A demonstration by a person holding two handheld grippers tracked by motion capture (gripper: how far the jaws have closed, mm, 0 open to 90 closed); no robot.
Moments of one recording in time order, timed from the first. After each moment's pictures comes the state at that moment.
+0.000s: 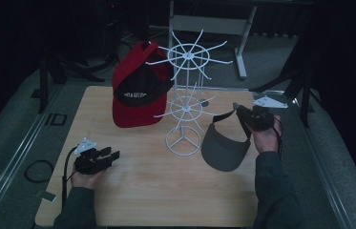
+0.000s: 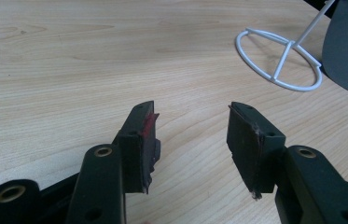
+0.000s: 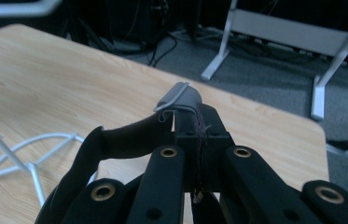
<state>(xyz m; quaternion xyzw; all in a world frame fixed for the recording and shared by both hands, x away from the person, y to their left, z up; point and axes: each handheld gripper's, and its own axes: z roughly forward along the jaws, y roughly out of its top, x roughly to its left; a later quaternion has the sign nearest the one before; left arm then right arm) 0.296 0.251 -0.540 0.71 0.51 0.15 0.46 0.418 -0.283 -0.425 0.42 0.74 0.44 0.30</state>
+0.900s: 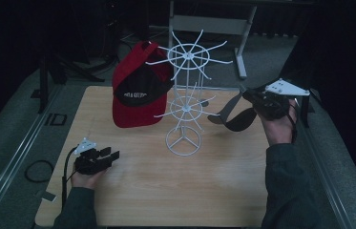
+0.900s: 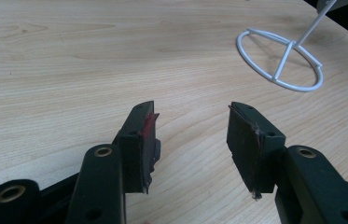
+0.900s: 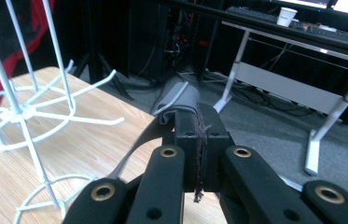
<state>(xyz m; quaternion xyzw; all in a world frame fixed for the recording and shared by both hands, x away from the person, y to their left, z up) 0.296 0.251 -0.541 0.71 0.51 0.16 0.46 0.394 -0.280 -0.343 0.35 0.73 0.49 0.33</state>
